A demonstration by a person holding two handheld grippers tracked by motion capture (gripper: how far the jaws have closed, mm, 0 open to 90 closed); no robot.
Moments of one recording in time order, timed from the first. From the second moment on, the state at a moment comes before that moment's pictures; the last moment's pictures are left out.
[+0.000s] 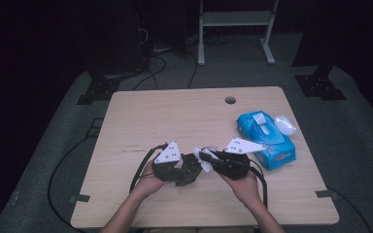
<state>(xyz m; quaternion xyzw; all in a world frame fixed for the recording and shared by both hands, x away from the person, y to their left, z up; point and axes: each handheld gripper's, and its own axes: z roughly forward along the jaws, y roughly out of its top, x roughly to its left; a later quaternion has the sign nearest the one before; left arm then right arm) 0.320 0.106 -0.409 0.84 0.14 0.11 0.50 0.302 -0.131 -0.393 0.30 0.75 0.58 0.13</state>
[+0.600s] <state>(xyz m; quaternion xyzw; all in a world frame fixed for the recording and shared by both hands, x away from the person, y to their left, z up) 0.322 0.108 -0.409 0.84 0.14 0.11 0.51 0.319 -0.153 -0.433 0.36 0.74 0.56 0.05</state>
